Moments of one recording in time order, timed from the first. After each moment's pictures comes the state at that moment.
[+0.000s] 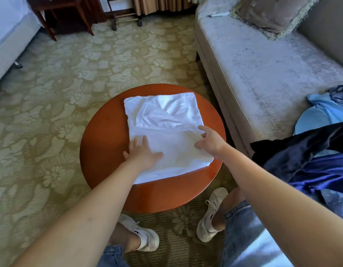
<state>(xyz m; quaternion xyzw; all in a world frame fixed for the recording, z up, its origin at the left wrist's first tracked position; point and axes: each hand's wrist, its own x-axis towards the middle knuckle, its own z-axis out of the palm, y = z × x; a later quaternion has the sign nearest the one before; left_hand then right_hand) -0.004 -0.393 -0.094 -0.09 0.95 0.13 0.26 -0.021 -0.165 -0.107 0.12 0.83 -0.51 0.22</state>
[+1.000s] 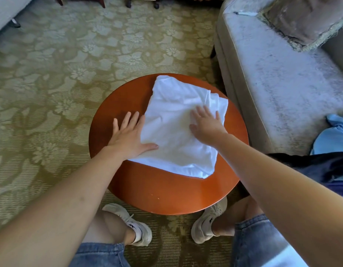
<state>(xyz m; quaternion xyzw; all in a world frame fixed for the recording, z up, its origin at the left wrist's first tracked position) -0.033 -0.494 -0.118 0.03 0.99 0.04 0.15 -0.081 -0.240 -0.105 -0.10 0.98 -0.04 0.14</state>
